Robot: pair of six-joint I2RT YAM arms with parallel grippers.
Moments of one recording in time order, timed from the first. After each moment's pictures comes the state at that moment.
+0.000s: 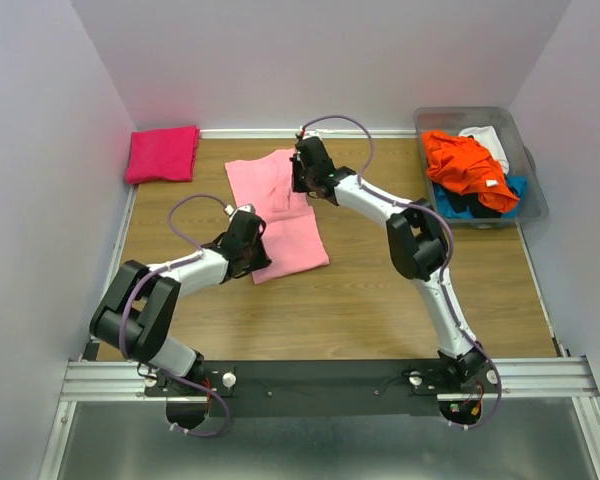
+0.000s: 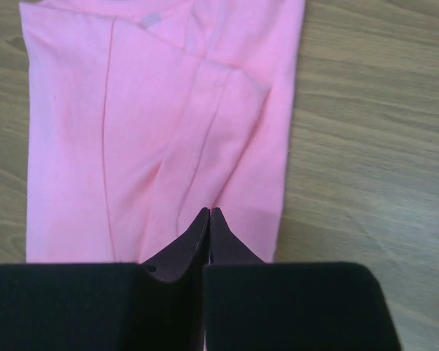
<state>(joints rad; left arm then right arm) -0.46 1.53 0.69 -0.02 -0.04 -0.68 0.64 2.42 2.01 -0.21 0.11 0.37</state>
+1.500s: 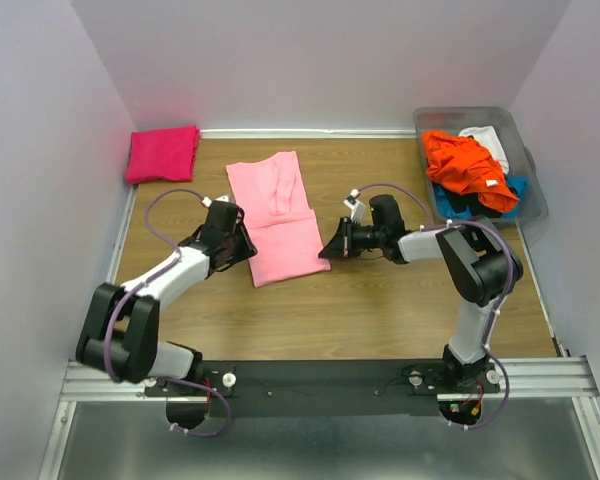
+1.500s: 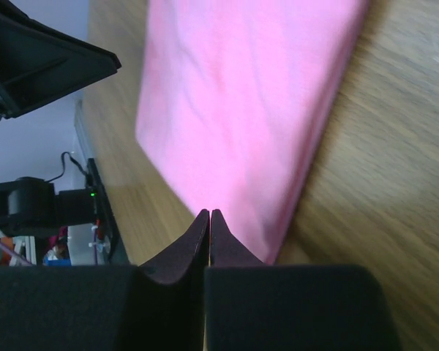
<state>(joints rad) -0.33 1.43 0.73 -0.18 0.02 -0.65 0.44 1.93 0.84 0.45 -0.78 0.61</state>
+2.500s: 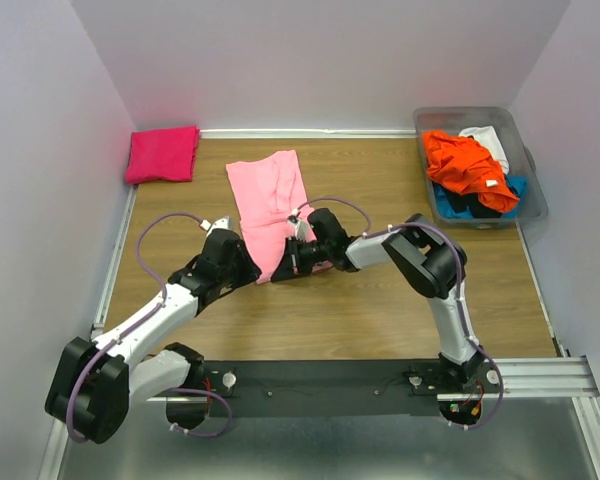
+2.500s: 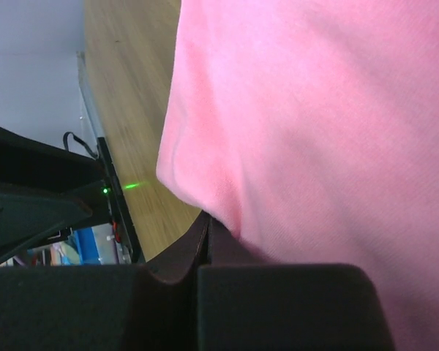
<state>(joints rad) -0.46 1.05 0.52 -0.25 -0.03 -0.75 0.75 2.18 1.12 0.45 -0.74 0.78</state>
